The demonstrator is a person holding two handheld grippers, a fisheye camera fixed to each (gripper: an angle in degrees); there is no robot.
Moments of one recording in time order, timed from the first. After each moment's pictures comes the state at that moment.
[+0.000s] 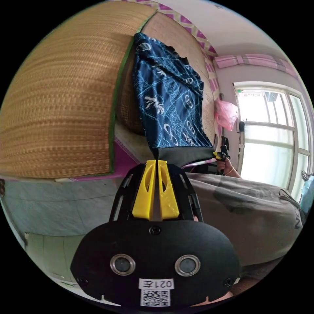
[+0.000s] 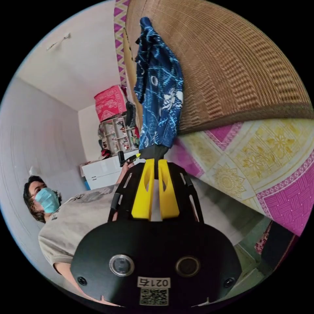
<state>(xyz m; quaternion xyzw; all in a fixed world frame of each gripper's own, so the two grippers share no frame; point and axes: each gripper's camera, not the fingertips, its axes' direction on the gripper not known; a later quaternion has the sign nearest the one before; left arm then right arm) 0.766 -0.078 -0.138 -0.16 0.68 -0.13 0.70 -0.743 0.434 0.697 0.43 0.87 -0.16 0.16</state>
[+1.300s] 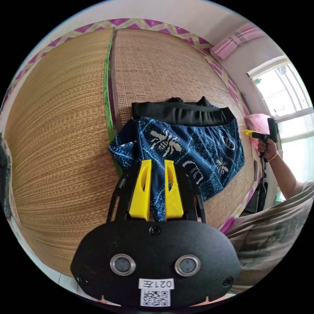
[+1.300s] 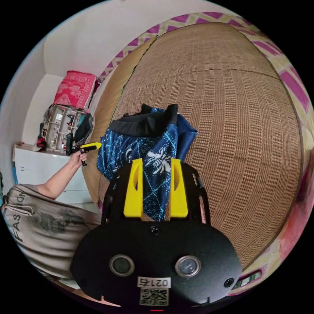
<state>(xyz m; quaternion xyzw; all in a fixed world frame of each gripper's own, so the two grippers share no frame) 0.753 -0.432 -0.072 -0.08 0.55 -0.05 0.83 -0.880 0.106 0.770 0.33 0.92 -0.09 -0.21</state>
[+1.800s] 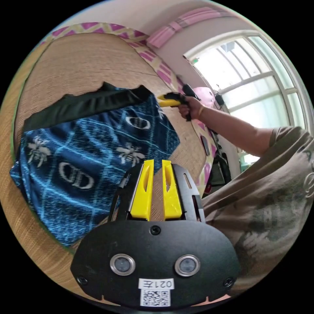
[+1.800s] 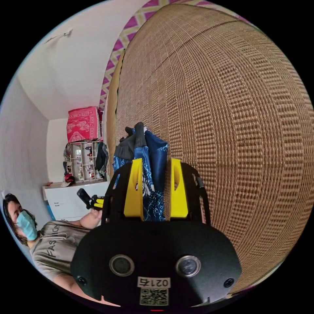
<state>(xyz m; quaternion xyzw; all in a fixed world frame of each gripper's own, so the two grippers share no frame) 0.862 -0.418 -0.326 0.04 0.69 0.09 0.72 -0.975 0.118 0.804 0.43 0.89 -0.15 -0.07</state>
